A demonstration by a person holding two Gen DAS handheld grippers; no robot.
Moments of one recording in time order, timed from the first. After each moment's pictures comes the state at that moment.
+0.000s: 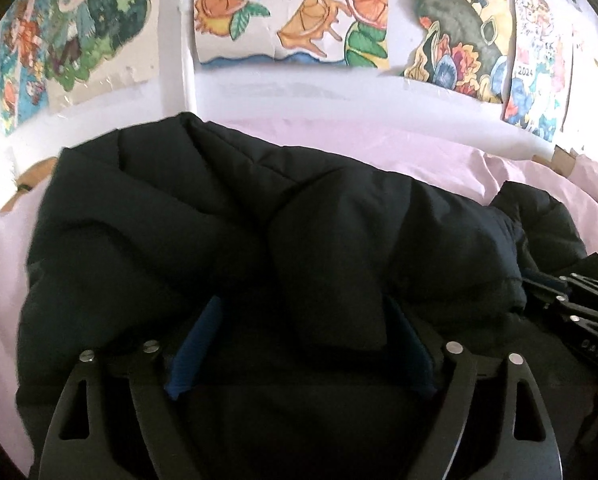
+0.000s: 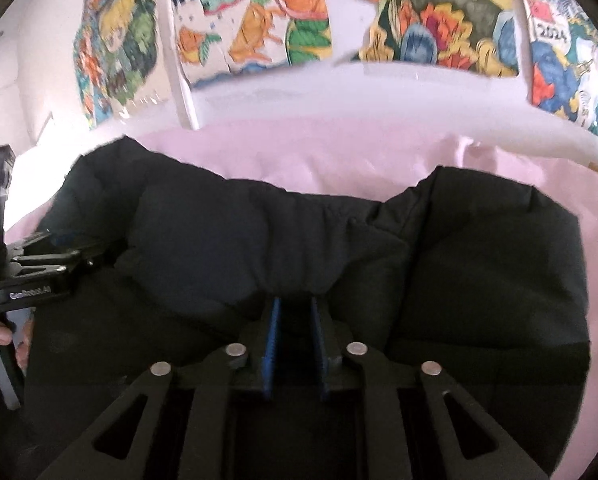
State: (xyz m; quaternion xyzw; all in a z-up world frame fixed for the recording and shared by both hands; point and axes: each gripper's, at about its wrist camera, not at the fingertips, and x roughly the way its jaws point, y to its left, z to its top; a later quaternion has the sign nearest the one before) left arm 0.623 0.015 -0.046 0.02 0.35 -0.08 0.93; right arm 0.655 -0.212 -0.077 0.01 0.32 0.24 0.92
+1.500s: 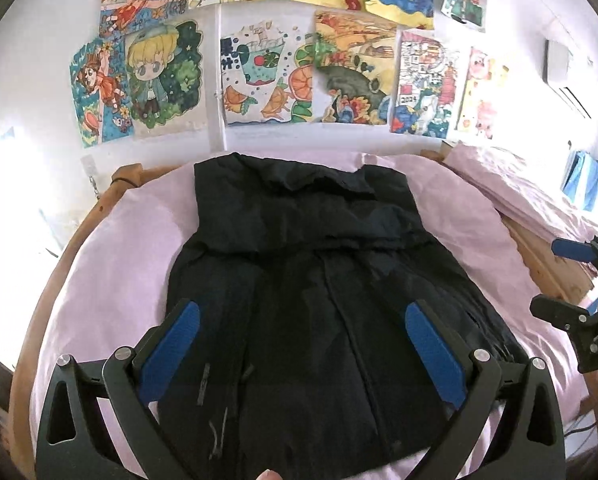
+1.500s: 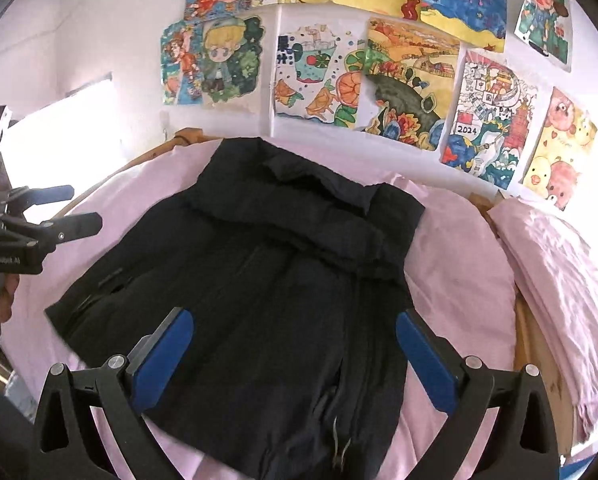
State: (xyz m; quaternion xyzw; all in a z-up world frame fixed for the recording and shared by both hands) left arm 0.252 0.014 0.139 0.04 0.35 -0.12 0.93; right arm 0.251 -0.230 0.108 -0.10 0.33 0.20 0.92
